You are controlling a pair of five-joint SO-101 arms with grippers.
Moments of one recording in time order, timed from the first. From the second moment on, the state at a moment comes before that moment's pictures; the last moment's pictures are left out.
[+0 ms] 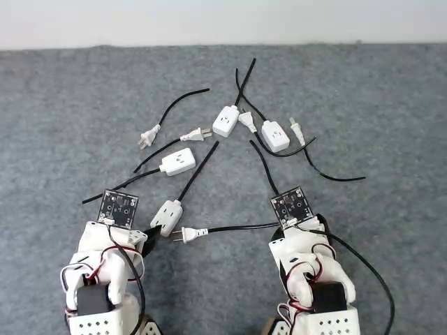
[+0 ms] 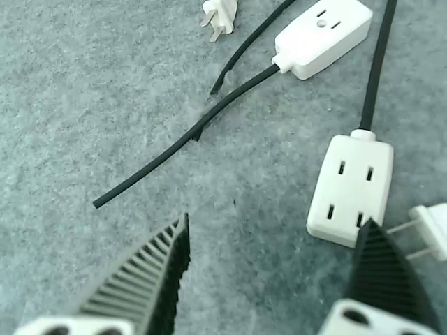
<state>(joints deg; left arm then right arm) -12.3 -103.4 97.0 64.5 -16.4 -9.2 -103.1 95.3 65.3 16.7</state>
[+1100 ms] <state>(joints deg) -12.3 -103.4 97.0 64.5 -16.4 -9.2 -103.1 95.3 65.3 16.7</state>
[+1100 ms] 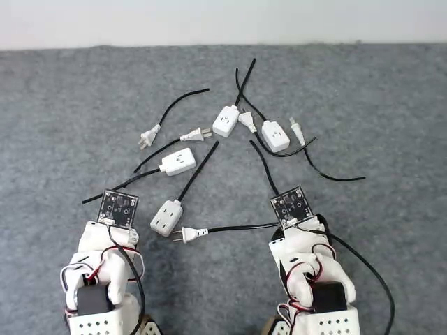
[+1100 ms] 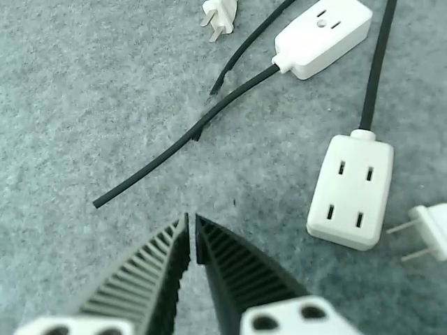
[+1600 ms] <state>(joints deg) -12.3 -103.4 97.0 64.5 -16.4 -9.2 -103.1 95.3 65.3 16.7</state>
